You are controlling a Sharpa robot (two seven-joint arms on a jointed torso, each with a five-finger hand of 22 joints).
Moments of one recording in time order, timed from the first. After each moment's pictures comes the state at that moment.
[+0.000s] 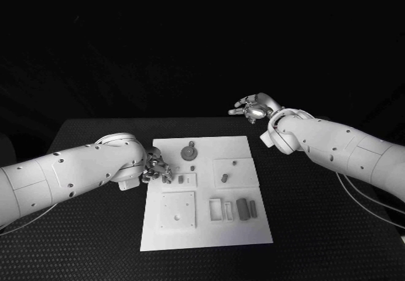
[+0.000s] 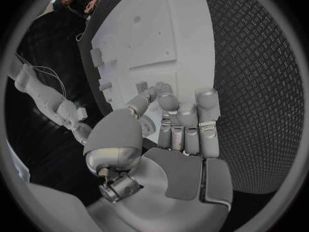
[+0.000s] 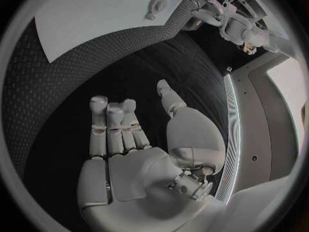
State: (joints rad) left arm 1.35 -0.61 -0.21 1.27 -0.98 0.15 -0.56; left_hand 0.91 -0.02 0.58 -0.23 0.20 1.17 0.02 0.30 0.83 1.33 -0.10 0.97 0.77 1.20 -0.17 1.41 0.70 0.02 1.31 -0.24 0.77 1.31; right arm 1.26 -0.57 -0.02 0.94 -0.81 -0.38 0.14; right_hand 0.89 -0.07 0.32 -0.29 0.05 0.73 0.18 0.19 0.54 0.91 0.08 1.19 0.92 1.05 -0.03 1.39 0.90 0.18 0.96 -0.01 1.11 1.24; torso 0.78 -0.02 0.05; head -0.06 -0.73
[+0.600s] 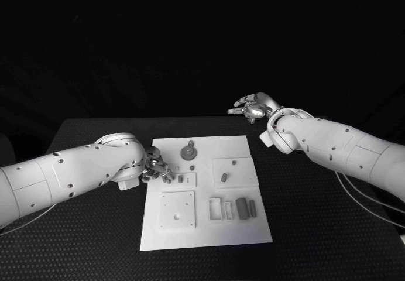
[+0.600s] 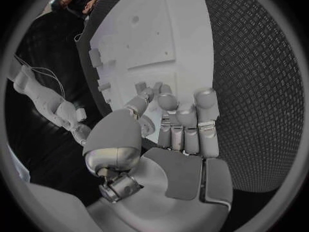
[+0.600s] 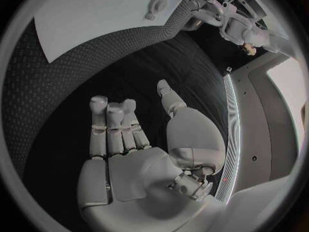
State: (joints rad) left arm 1.35 -0.61 -0.21 1.28 -0.99 0.15 -0.57; left_hand 0.85 -0.09 0.51 -0.19 0.11 1.09 0.03 0.23 0.77 1.30 -0.07 0.97 0.78 1.19 -0.17 1.40 0.70 0.02 1.29 -0.25 0.75 1.31; right arm 1.26 -0.57 -0.02 0.94 -0.81 -0.38 0.14; right_hand 0.89 -0.07 0.32 -0.29 0.05 0.73 0.19 0.19 0.54 0.91 0.08 1.19 0.92 1.05 -0.03 1.39 0.90 0.18 0.96 -0.01 1.11 1.24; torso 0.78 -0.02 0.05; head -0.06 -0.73
